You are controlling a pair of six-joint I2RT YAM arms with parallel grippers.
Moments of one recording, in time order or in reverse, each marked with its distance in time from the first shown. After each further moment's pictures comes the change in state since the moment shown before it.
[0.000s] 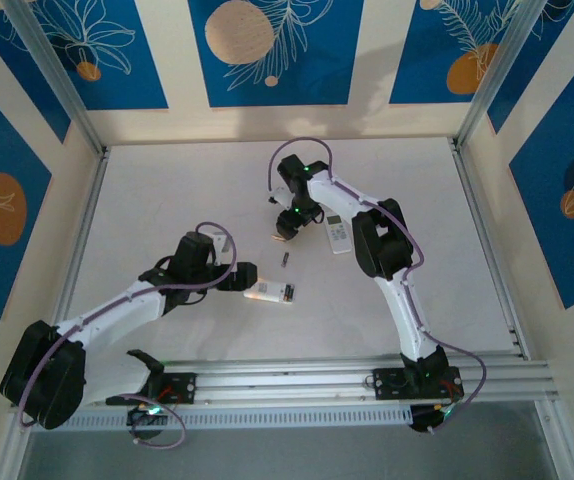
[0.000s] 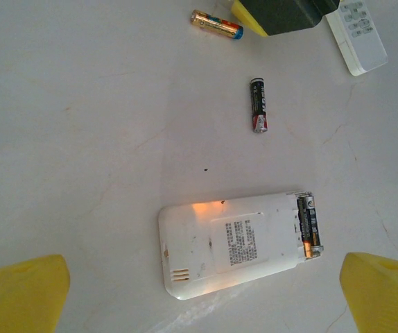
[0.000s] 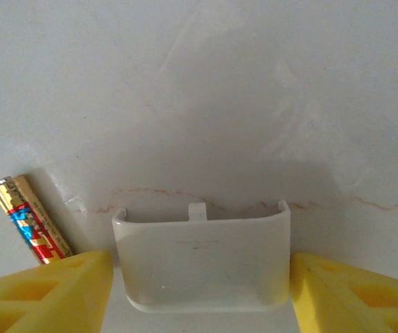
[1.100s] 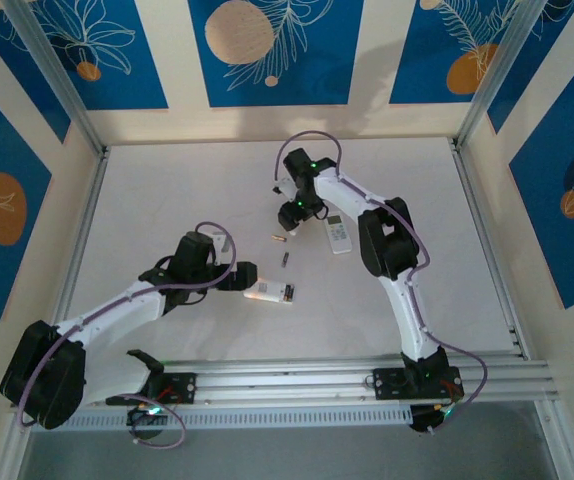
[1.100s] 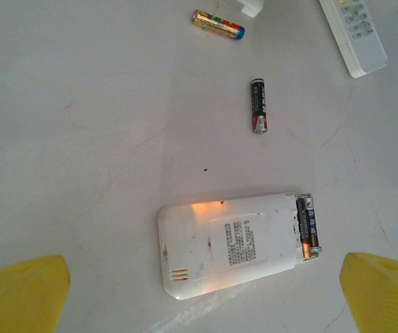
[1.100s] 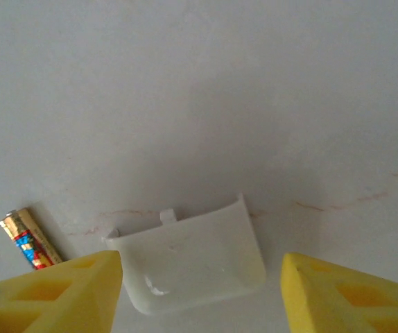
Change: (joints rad) left arm 0.000 0.001 0.001 0.000 0.000 -0.011; right arm -0.023 -0.031 -0.031 0.075 -0.035 0.086
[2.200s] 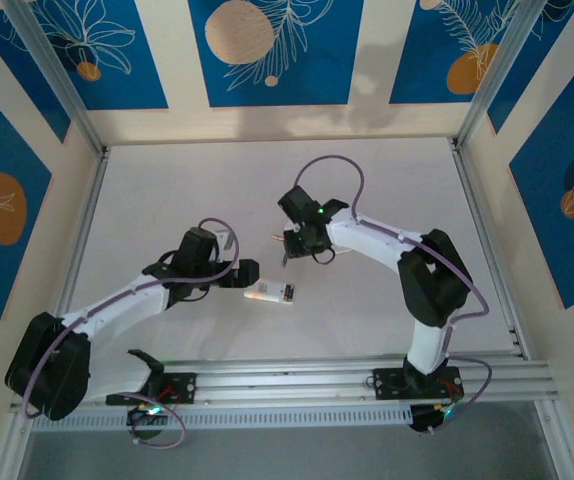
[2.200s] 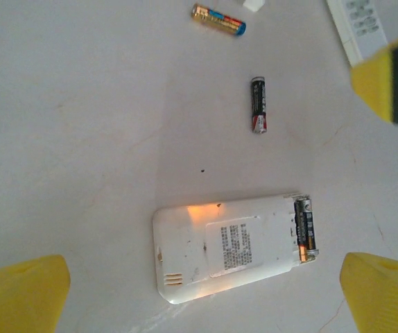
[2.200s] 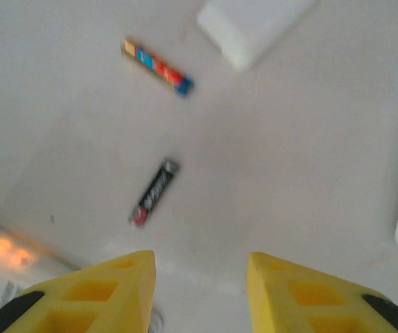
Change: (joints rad) left arm 0.000 0.036 0.044 -0.033 0.007 -0.008; right arm 0.195 -0.529 -0.632 0.242 0.191 0.608
